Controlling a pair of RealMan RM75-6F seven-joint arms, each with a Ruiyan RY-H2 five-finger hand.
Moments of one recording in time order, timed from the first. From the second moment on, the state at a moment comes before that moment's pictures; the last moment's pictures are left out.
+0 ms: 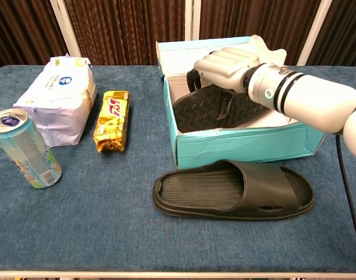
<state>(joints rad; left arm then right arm) 0.01 -1.25 -0.01 -1.39 1.43 1.44 -0.07 0.98 -1.76 0.19 -1.15 -1.10 0.84 -0.57</state>
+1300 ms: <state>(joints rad) 0.00 -1.25 -0.02 -1.39 1.43 1.43 -0.07 0.90 -1.78 0.16 -1.01 -1.45 1.18 -0.21</state>
